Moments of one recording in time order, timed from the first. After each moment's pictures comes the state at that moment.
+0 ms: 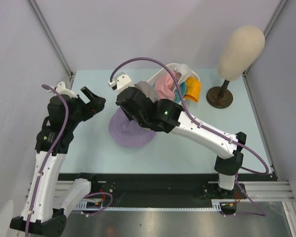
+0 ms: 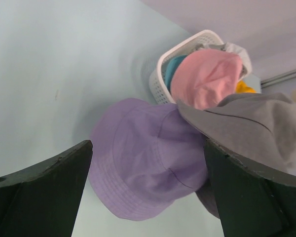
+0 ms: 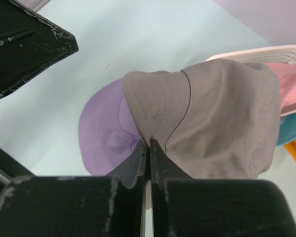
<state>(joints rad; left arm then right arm) -0.16 0.85 1.20 -0.73 -0.04 -0.62 1.22 1.85 2.21 -0.90 0.59 0.17</state>
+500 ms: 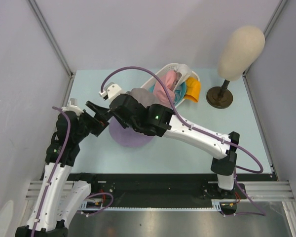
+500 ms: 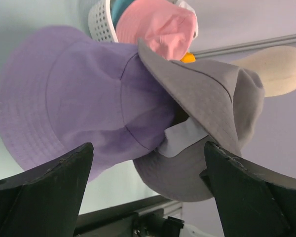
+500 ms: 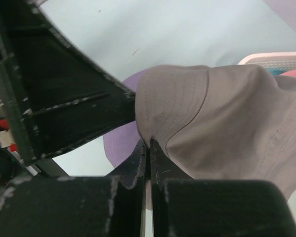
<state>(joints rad) -0.14 0.66 0.87 -0.56 0.26 -1.03 1.25 1.89 2.18 -0.87 0.48 0.15</state>
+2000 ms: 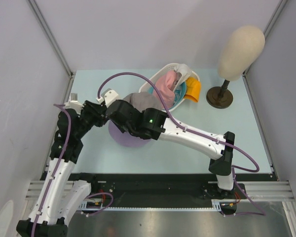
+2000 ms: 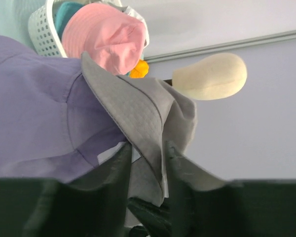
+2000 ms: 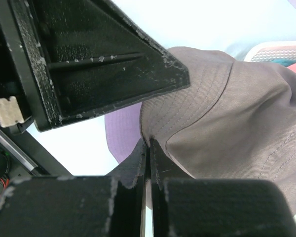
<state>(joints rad) -0.14 0.71 0.79 -0.27 0.34 -1.21 1.27 1.92 2.14 -0.86 0.50 0.17</state>
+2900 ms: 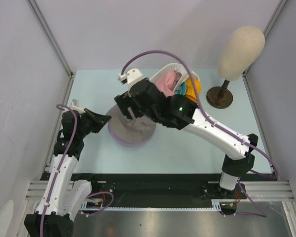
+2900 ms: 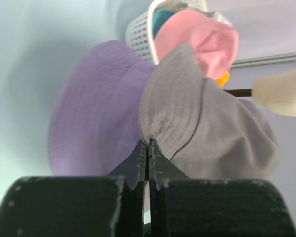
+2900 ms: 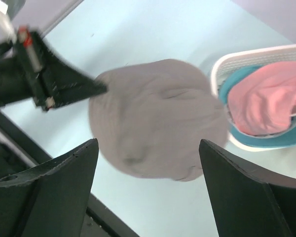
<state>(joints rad) -0.02 0.74 0.70 -0.37 0.32 -0.96 1.20 1.78 2.19 -0.92 0.47 0.20</state>
